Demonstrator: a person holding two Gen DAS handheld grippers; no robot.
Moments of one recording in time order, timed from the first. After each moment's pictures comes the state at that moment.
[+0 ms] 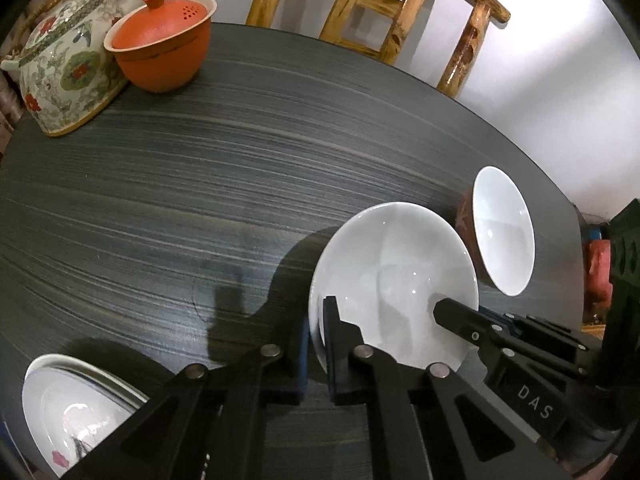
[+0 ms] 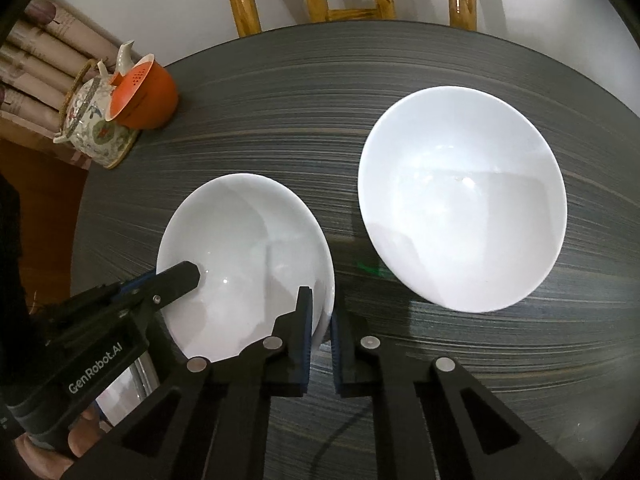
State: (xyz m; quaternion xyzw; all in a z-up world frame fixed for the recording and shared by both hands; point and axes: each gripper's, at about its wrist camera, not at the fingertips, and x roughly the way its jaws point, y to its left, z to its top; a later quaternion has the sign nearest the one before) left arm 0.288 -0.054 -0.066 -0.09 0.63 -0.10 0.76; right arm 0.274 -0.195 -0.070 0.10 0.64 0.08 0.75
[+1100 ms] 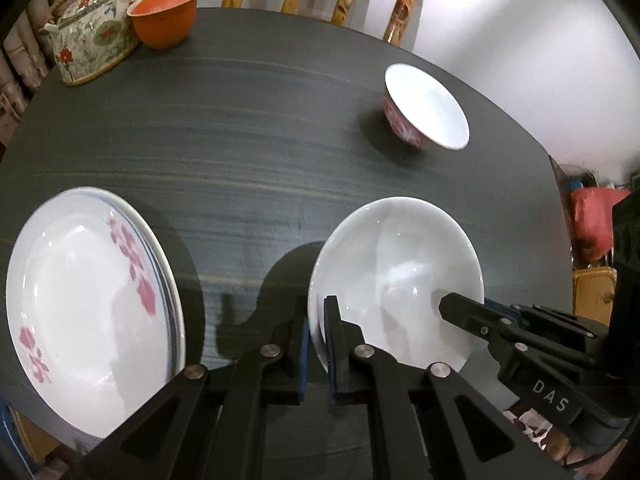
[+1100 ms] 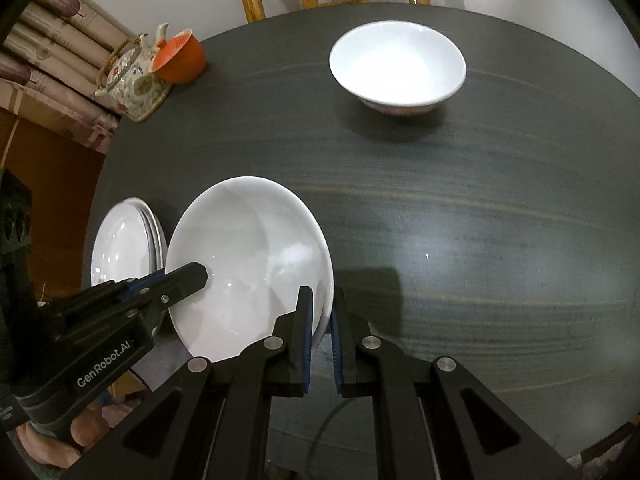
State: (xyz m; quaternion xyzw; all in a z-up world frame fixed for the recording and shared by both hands) left arm 0.163 -0.069 -0.044 -0.07 0.63 -0.14 0.76; right arm 0.144 -0.211 -0.043 0.11 0.64 0.07 0.76
